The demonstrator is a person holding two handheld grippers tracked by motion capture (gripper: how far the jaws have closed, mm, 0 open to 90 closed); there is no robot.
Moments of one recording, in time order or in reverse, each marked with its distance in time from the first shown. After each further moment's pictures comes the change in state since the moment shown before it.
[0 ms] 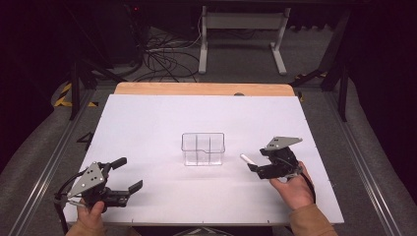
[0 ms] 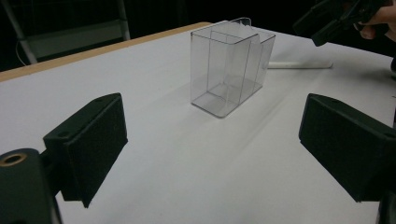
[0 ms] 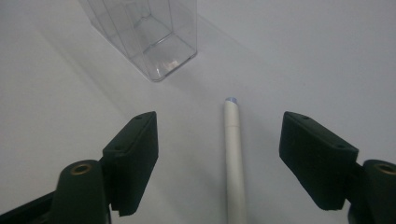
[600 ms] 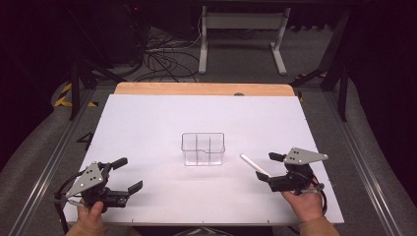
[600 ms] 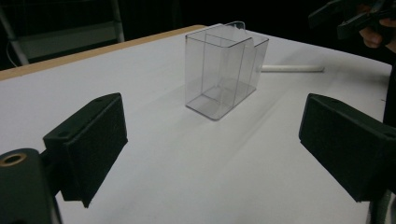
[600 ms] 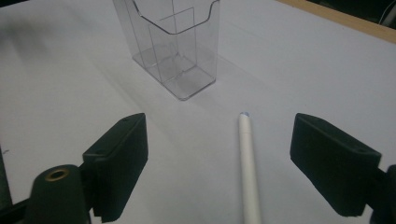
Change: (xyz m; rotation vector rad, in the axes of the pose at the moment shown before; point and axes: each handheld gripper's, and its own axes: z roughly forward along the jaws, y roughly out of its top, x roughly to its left) left arm 0.001 0.000 -0.001 -0.010 -0.020 -0.014; right arm 0.006 -0.033 -0.034 -0.227 0.056 -0.012
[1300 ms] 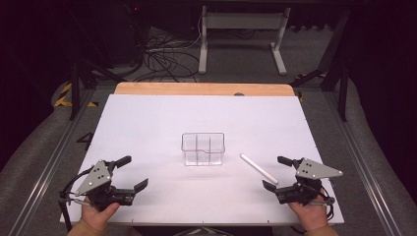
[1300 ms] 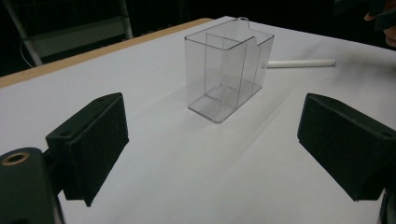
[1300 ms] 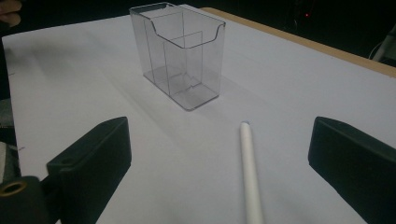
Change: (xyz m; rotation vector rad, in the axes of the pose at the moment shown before) left arm -0.012 0.011 0.008 0.036 0.037 0.025; right arm 0.005 -0.027 -0.019 -0.156 0.000 -0.033
